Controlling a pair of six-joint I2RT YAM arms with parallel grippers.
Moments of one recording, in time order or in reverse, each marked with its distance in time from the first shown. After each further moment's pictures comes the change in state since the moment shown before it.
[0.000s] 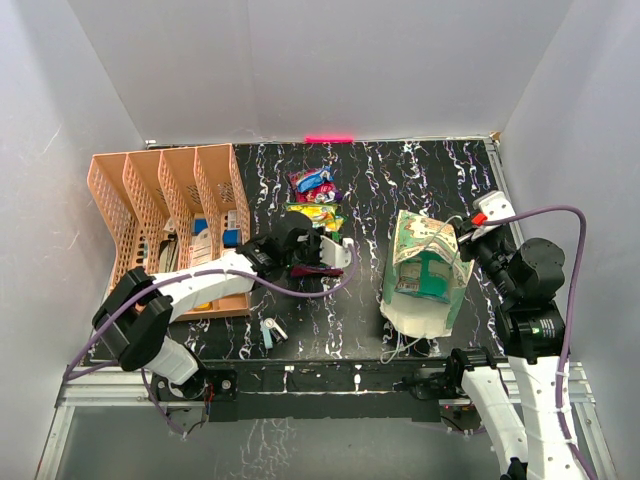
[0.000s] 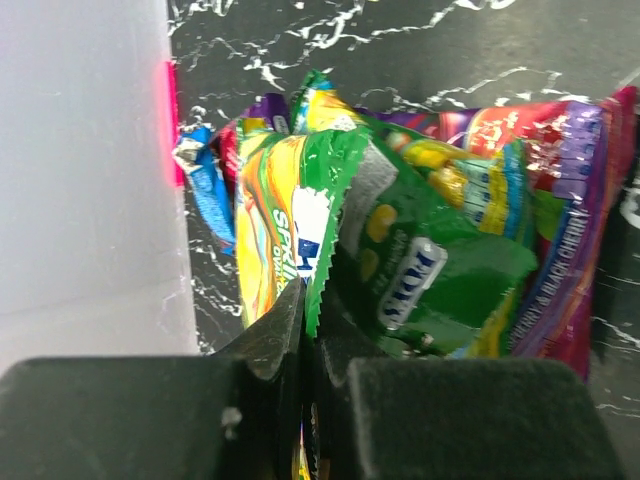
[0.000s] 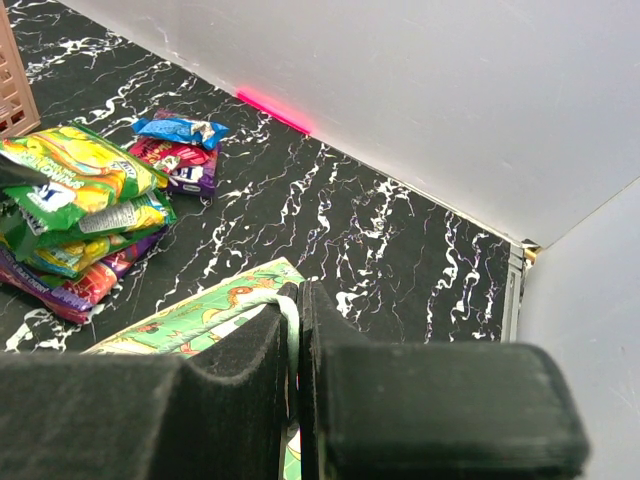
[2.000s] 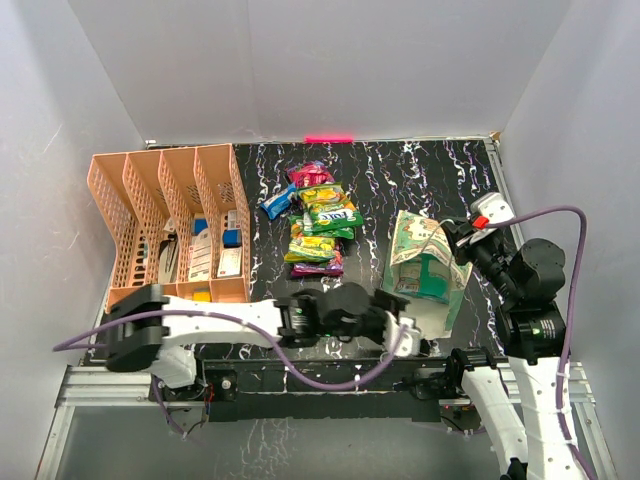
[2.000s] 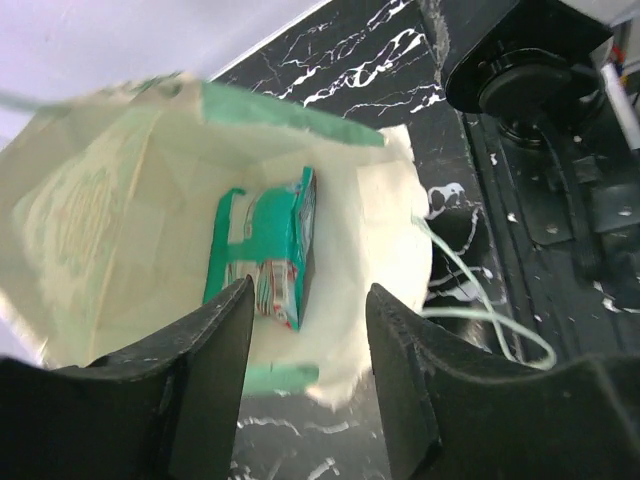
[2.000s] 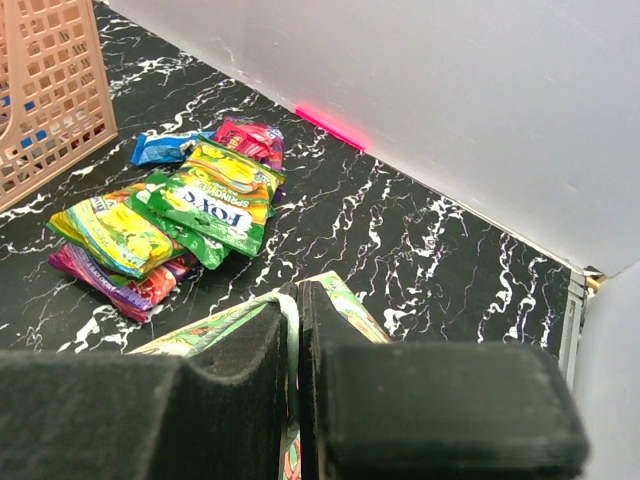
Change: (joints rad) left arm -0.546 -0.058 0.049 0.127 0.163 -0.458; right arm 0.000 -0.005 0.002 0.000 -0.117 0.057
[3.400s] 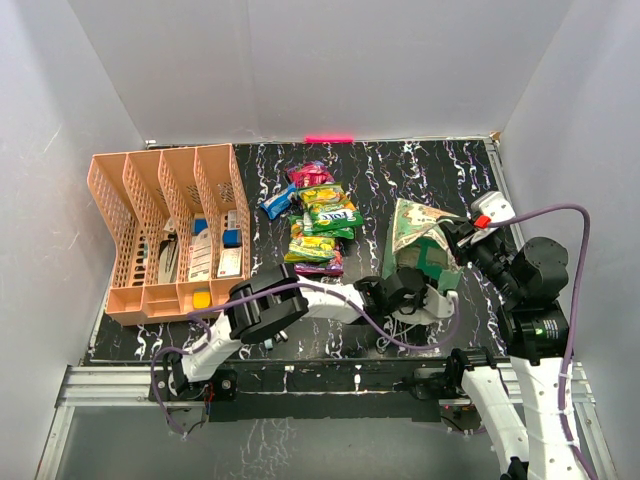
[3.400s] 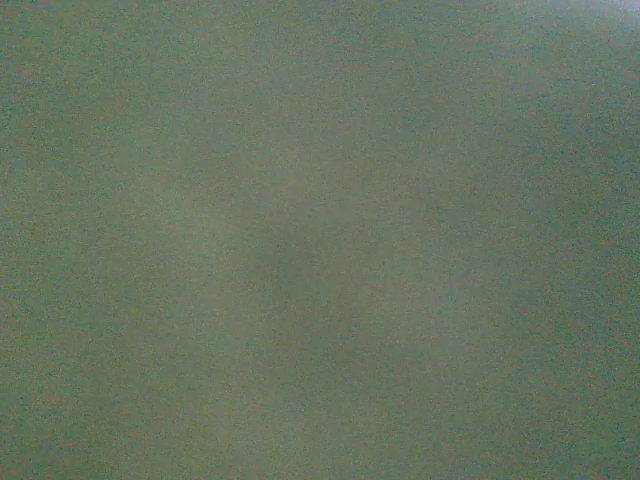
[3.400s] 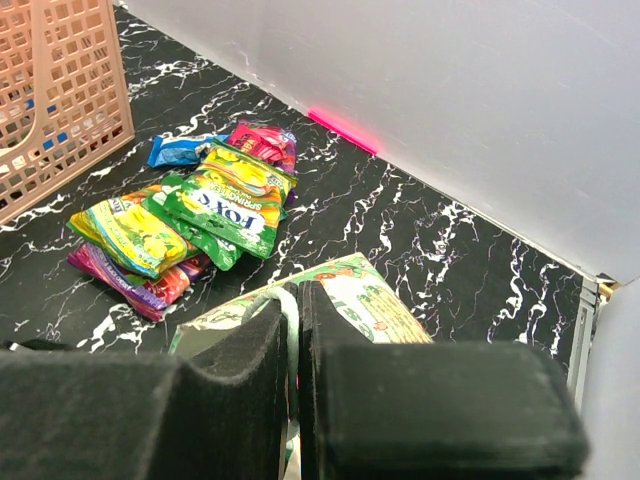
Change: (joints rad) left arm 0.108 0.808 0.456 0.252 -0.303 0.259; right arm 0.000 0.013 0.034 -0.027 -0.035 0.012
